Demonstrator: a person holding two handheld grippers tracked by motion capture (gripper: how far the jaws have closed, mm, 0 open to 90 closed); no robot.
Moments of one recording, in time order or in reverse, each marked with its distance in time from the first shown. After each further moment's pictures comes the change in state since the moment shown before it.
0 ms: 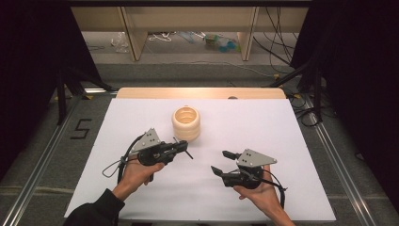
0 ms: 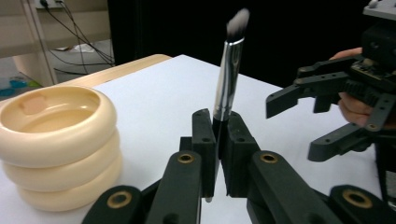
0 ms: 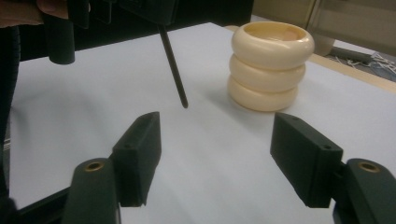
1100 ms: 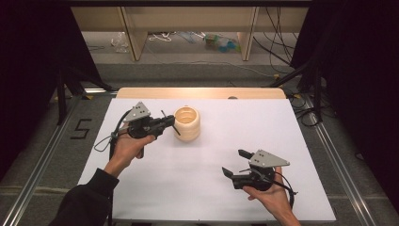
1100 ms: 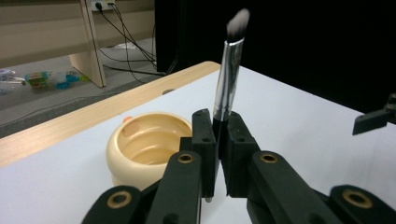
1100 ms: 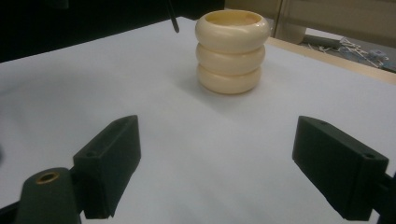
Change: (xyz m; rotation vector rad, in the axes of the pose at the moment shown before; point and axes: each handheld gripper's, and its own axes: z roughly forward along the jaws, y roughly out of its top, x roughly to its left) left arm 0.053 0.046 -0.004 0.024 0.143 -0.017; right arm -0.013 -0.010 -0.023 0.009 -0.093 0.042
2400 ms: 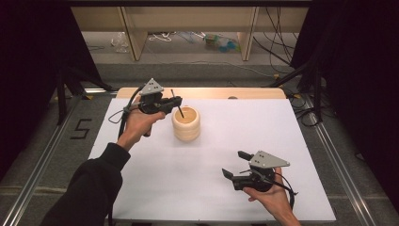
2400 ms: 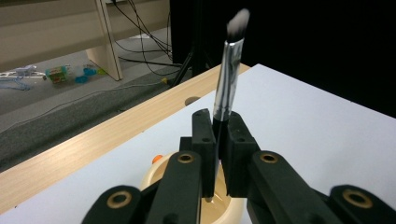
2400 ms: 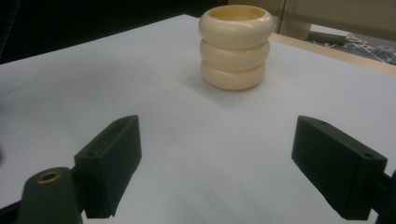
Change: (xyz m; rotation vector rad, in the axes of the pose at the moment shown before) left arm 0.020 0.046 0.046 0.083 0.054 0.032; right arm 0.000 -0.004 0.002 -0.015 0.021 0.017
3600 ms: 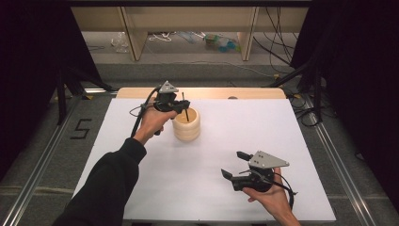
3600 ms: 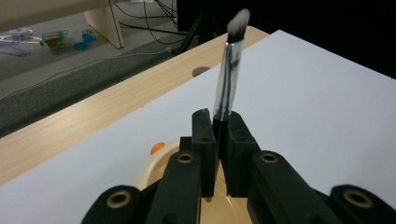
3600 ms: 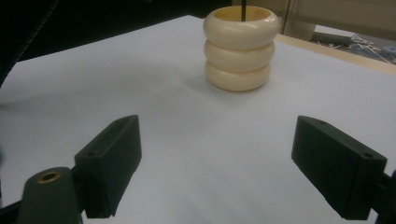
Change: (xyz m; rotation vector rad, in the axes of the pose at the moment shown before) left arm 0.009 -0.017 0.056 0.132 0.021 -0.034; right arm 0.001 0.000 0.001 -0.003 0.016 -0.002
